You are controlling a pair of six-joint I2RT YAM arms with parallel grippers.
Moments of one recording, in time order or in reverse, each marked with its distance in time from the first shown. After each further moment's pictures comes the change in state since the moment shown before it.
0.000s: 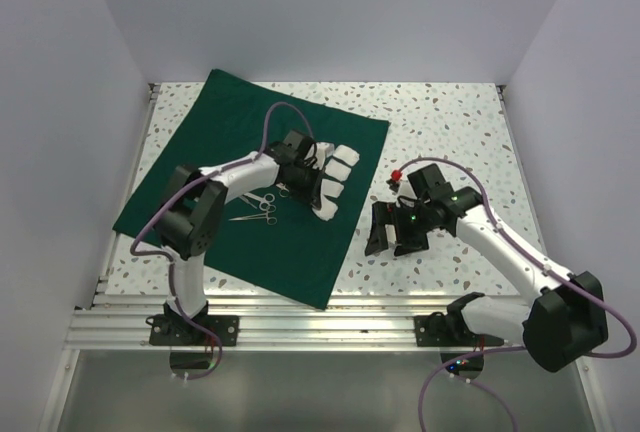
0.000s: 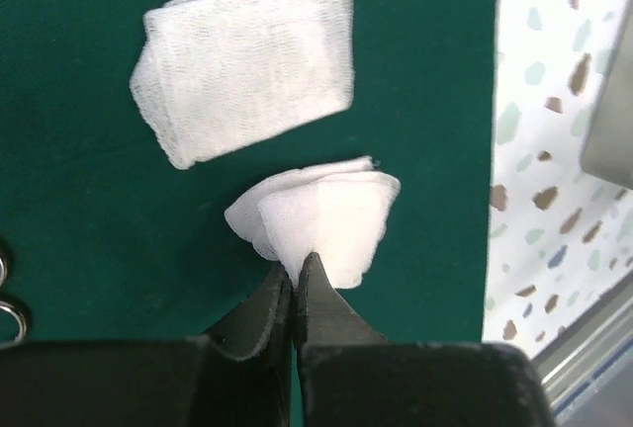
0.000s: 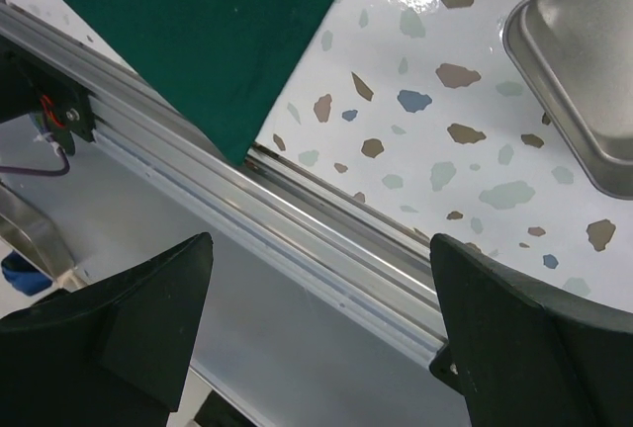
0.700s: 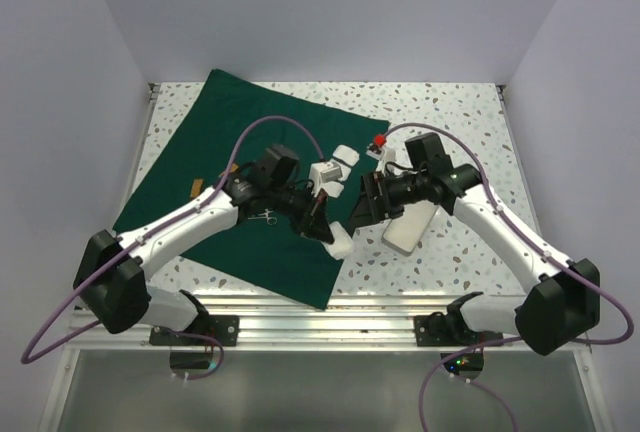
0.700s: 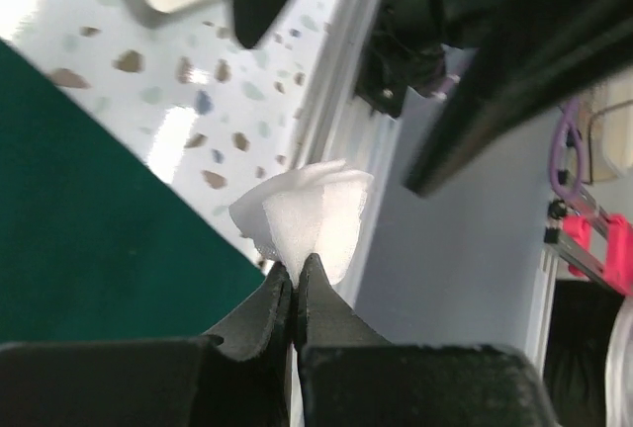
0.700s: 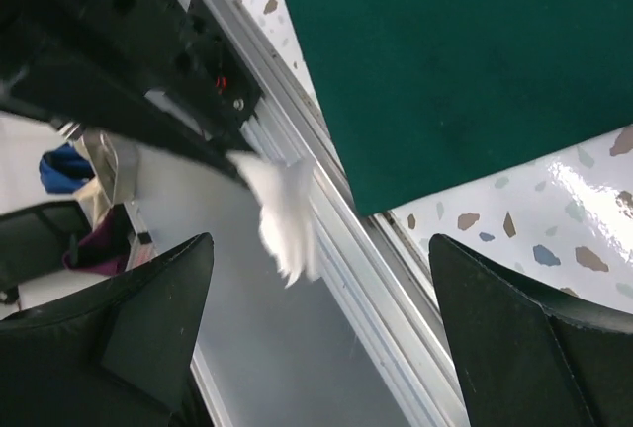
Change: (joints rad) left arm -0.121 -0.548 -0.238 -0.037 0.445 0.068; right arm 0.001 0.093 0.231 0.127 -0.322 -0.128
